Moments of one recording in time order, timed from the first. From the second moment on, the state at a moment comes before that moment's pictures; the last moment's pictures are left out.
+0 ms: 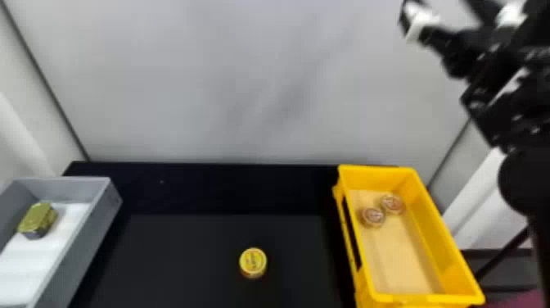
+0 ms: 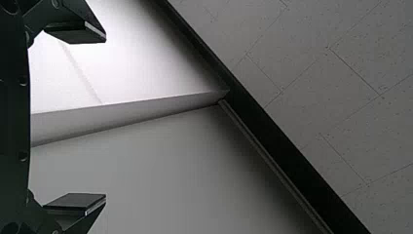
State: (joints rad) left arm -0.21 0.34 0.27 -2.37 -0.24 0.15 0.24; right arm -0.28 -0.32 -0.05 -2.03 -0.30 0.53 -0.09
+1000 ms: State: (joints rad) left arm -0.20 0.32 0.24 -2.35 -0.23 0.13 0.24; right arm -0.29 -0.27 0.23 -1.43 -0.30 0.78 0.49
